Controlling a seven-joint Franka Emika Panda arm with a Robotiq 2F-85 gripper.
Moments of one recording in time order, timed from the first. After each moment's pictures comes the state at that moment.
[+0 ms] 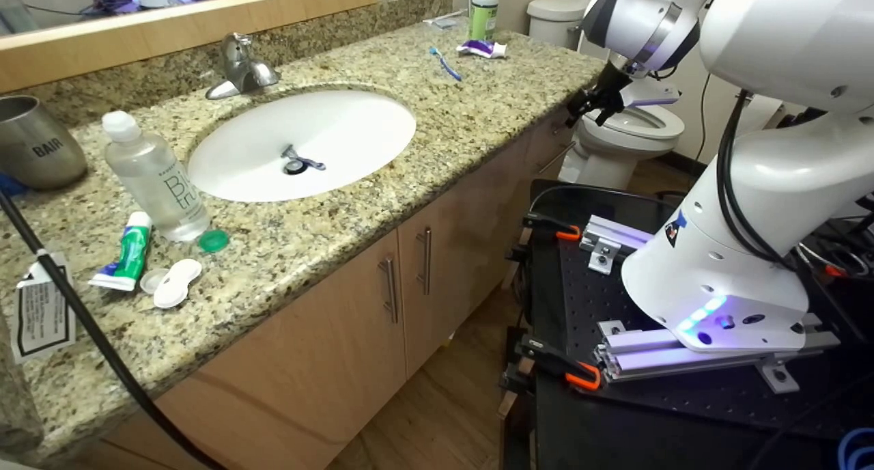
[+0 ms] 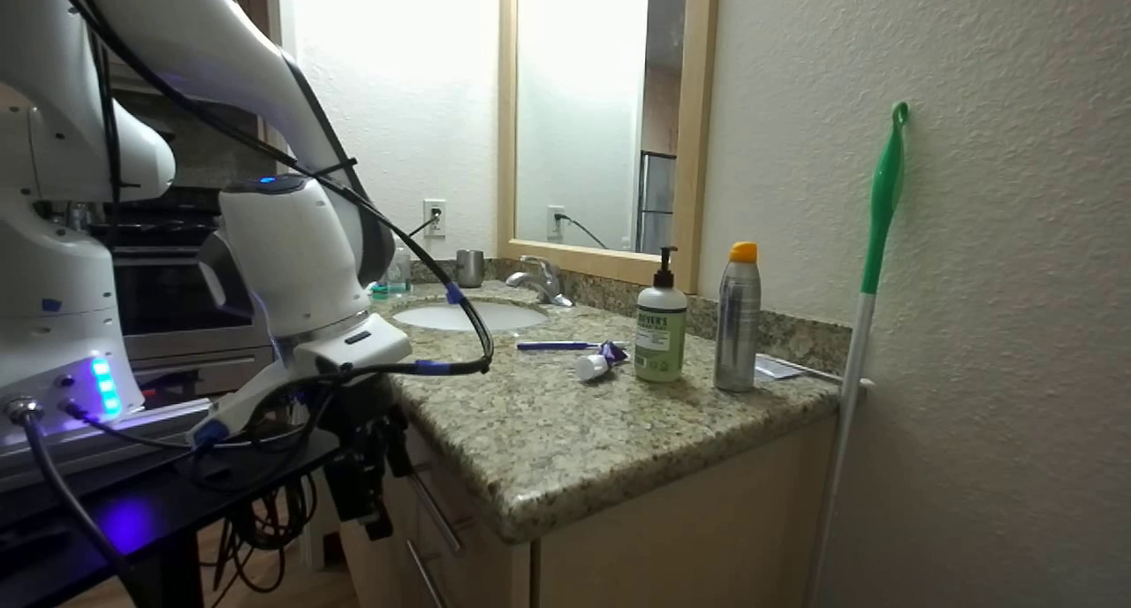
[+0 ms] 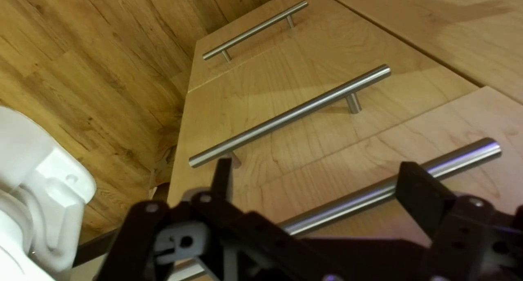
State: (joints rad) arm -1.95 0.50 0.44 -2.50 0.28 3.15 -0.83
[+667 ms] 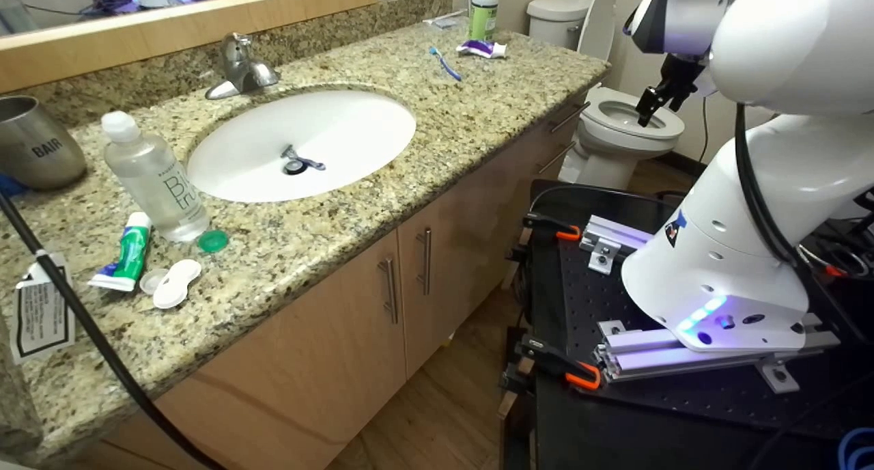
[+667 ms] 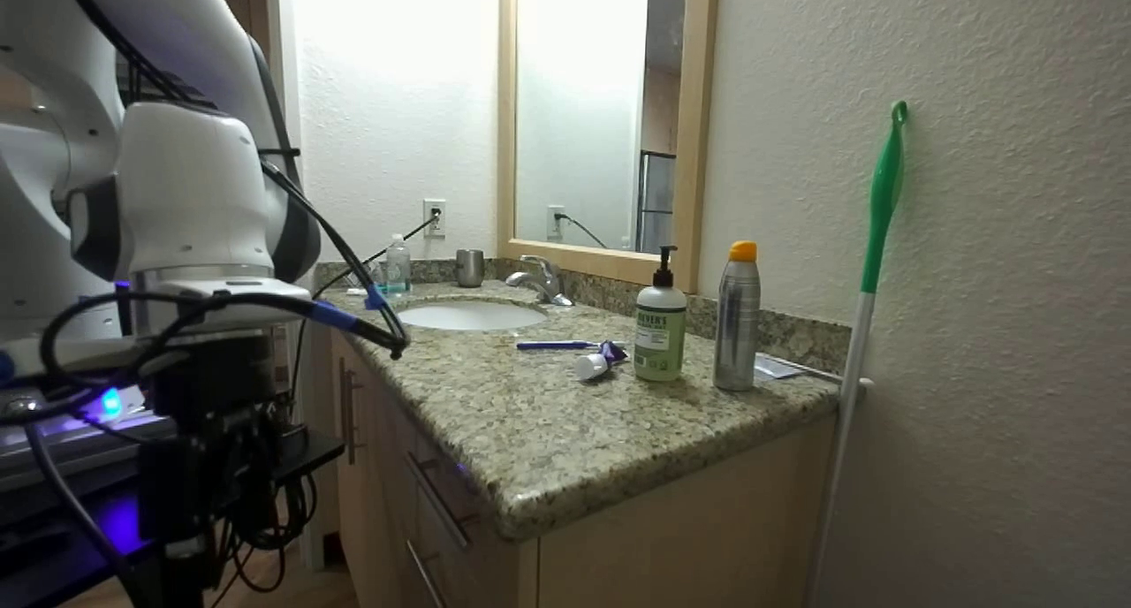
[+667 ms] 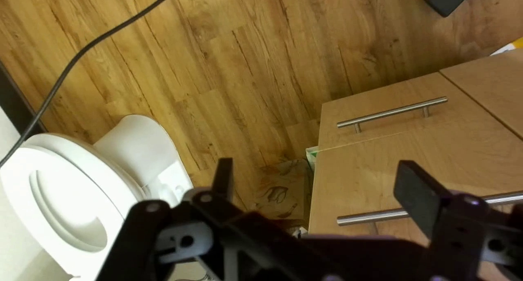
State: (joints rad) arm -1.40 0.32 -0.31 -2.59 0.05 3.15 -0.83
